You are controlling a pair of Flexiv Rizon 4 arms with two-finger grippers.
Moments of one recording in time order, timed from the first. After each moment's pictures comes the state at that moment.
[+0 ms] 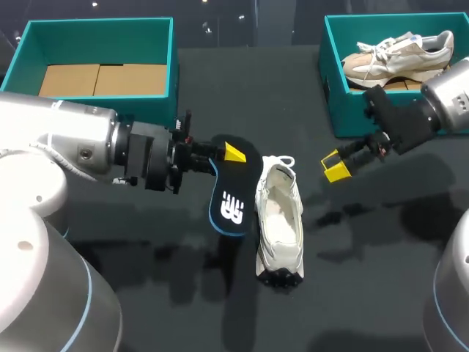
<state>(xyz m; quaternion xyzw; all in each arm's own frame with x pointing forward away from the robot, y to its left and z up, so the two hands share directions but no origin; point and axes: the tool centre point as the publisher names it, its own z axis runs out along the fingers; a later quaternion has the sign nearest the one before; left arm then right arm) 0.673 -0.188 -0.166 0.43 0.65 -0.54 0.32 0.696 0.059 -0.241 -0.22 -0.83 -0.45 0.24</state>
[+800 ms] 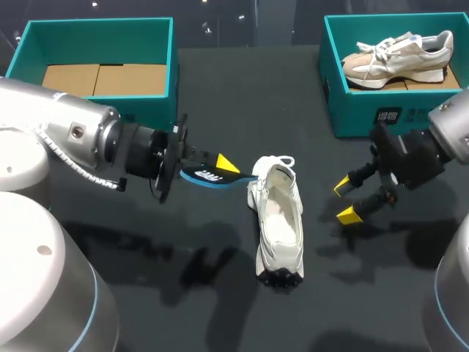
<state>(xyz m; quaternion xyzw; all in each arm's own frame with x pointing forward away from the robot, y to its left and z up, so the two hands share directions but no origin) 0.627 -0.179 -0.152 0.33 0.67 -0.66 0.12 0.656 0.035 -0.291 -0.15 -0.90 -0.39 0.14</state>
